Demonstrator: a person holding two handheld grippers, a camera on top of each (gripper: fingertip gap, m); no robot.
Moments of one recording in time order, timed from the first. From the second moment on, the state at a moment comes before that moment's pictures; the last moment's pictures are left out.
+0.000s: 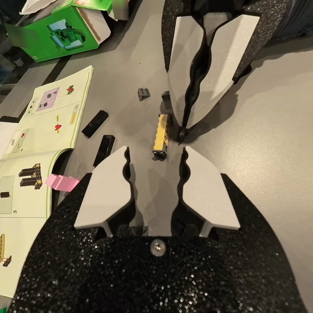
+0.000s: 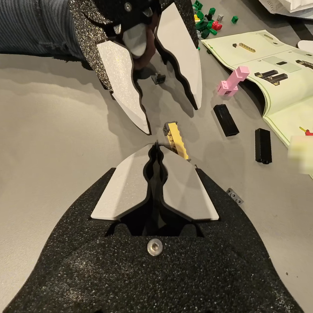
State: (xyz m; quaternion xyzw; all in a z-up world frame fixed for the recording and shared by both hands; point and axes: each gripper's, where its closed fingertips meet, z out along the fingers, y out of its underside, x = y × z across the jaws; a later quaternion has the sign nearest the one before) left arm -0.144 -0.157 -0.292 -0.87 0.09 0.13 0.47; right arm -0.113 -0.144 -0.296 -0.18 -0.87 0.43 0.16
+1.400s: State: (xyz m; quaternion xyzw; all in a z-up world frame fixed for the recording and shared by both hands) left arm -0.141 -0.159 -0.295 -0.88 0.10 0.11 0.46; right arm -0.090 -0.140 -0.304 -0.16 -0.89 0.42 0.08
